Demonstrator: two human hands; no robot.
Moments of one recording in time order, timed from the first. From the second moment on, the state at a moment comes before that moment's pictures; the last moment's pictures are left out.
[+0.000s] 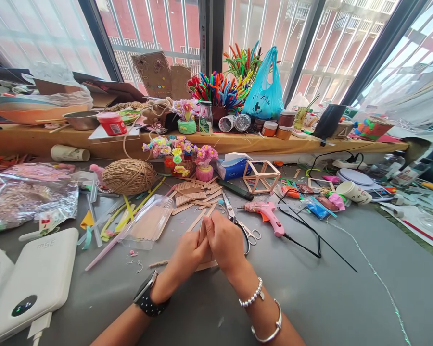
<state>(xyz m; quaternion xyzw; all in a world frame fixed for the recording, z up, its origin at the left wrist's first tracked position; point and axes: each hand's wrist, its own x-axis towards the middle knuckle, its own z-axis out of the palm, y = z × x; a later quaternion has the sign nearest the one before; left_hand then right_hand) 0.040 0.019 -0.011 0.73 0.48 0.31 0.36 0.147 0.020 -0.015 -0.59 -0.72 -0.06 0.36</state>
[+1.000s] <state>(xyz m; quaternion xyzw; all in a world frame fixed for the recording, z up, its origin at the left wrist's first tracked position) 0.035 0.032 -0.021 0.60 0.39 0.29 0.63 0.157 0.026 -0.015 -0.58 -0.67 0.17 0.44</state>
